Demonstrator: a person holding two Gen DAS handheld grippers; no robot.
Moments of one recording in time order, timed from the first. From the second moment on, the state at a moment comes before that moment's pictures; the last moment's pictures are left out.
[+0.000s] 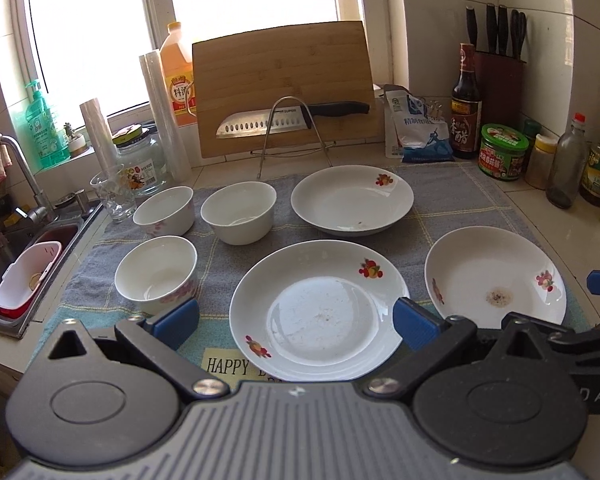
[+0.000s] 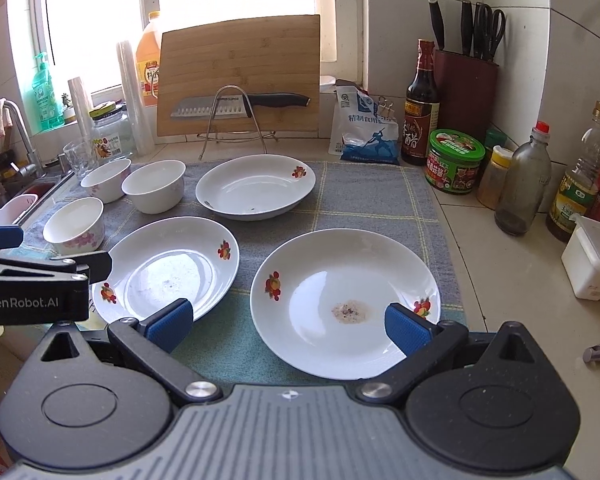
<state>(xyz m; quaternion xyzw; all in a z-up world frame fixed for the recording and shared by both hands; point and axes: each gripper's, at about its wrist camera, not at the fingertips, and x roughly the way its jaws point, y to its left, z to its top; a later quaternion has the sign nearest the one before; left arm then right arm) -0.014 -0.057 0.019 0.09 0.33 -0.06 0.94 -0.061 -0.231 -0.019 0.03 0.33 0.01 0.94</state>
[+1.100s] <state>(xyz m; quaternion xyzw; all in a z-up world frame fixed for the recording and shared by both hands) 0.123 -0.140 -0.022 0.14 0.36 -0.28 0.88 -0.021 -0.276 -0.123 -0.01 0.38 0.01 0.92</state>
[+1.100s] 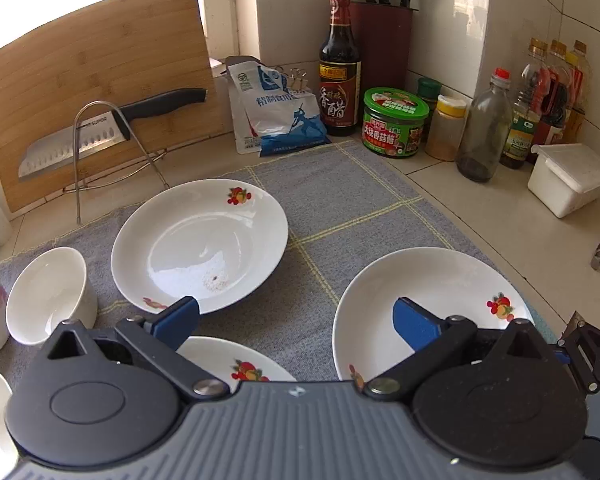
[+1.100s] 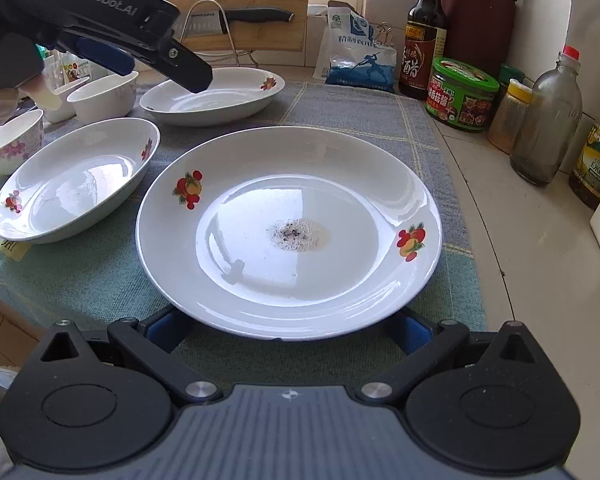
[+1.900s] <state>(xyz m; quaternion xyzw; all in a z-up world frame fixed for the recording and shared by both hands) 0.163 -0.217 -0.055 0.22 0.43 -0.49 0.73 -0.028 -0.277 -0.128 -0.01 0.35 0.02 0.94</state>
